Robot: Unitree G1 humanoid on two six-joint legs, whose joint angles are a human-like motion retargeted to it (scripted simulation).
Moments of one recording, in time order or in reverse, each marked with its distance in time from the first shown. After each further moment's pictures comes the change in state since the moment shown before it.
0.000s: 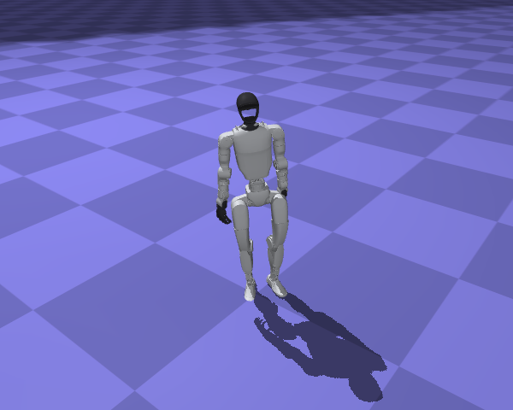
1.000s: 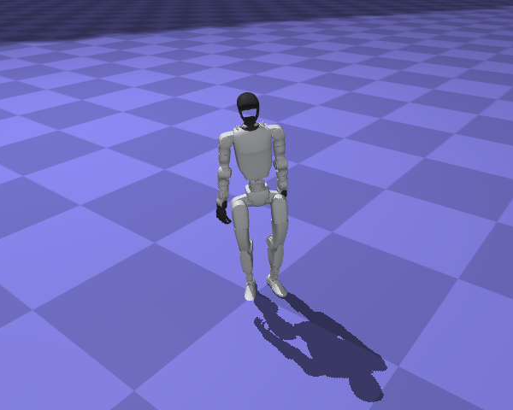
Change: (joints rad) left arm -0.001 0.000 0.002 0.001 0.004 -0.001 -0.005; right arm 0.001 0.003 0.004 -0.003 -0.018 -0.005 0.005; waist 0.000 -0.005 -0.005; left_leg -0.001 0.001 -0.002 -0.002 -0.002 -0.001; right_leg -0.001 0.003 -0.001 0.000 -0.007 0.000
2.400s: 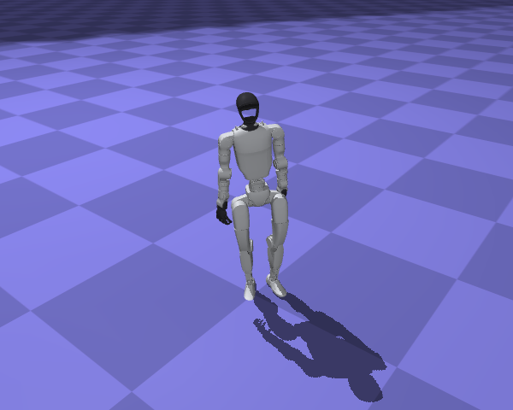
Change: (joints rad) left arm -0.002 -0.001 -0.003 0.003 0.000 0.000 -0.004; right arm 0.003 -0.004 -0.005 0.000 -0.018 0.001 0.005; waist 0.022 0.000 0.008; left_leg 0.002 -0.019 -0.022 0.005 -0.004 0.009; right_leg 0.023 -0.016 -0.021 -0.005 -0.010 0.009
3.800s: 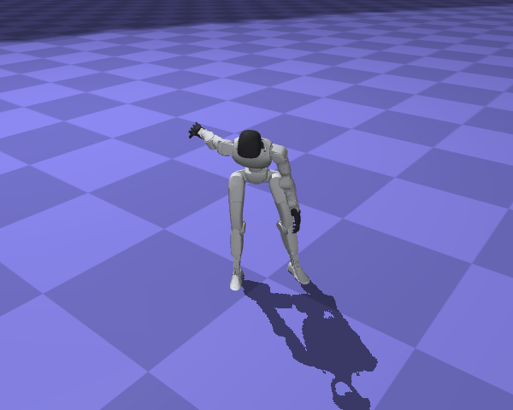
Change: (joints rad) left arm -0.694 0.350 -0.152 -0.171 -0.148 -0.107 0.079; right arm 0.367 -0.352 -0.609 0.068 0.616 -0.249 -0.377; waist -0.099 -0.066 0.598; left_leg -0.507 0.352 0.172 0.003 0.238 -0.161; right_leg -0.654 -0.005 0.200 -0.028 0.325 0.095
